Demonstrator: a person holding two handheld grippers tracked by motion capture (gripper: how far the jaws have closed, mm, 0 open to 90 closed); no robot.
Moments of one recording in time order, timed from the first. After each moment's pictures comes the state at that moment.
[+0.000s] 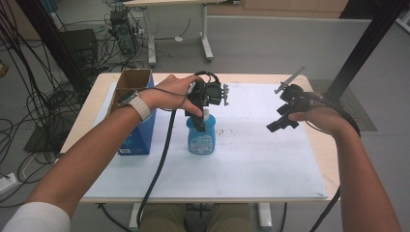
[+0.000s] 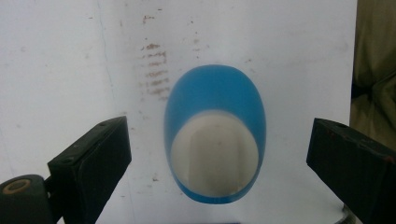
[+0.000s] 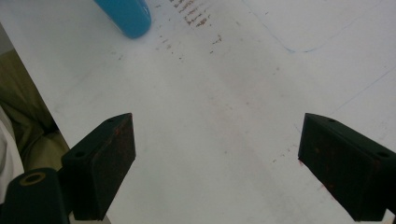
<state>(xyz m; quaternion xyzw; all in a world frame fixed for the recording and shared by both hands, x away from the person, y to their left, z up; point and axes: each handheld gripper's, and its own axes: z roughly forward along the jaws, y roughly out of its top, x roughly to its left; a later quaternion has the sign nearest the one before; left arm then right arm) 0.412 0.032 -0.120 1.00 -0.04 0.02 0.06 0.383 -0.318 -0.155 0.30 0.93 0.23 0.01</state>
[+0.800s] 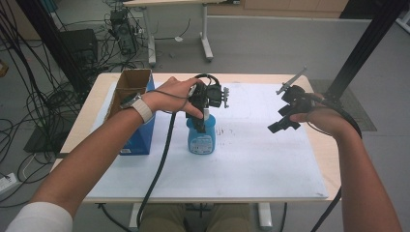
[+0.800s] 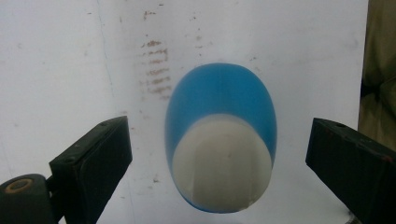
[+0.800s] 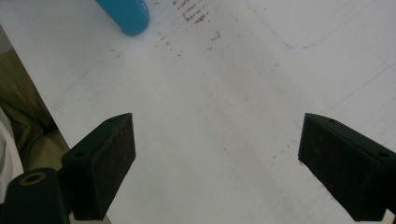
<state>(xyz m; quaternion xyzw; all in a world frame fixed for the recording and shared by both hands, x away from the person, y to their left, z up) 0.412 0.030 -0.127 1.00 -0.04 0.02 0.06 0.381 -0.322 -0.156 0.31 0.92 0.23 0.01</state>
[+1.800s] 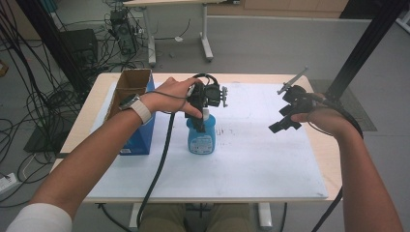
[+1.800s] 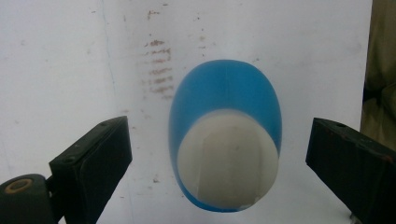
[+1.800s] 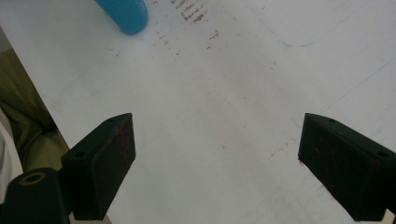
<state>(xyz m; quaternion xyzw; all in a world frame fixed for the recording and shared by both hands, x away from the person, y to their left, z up) 0.413 0.035 -0.128 1.00 -0.03 0.02 0.06 0.380 -0.324 -0.155 0.31 0.92 0.23 0.02</state>
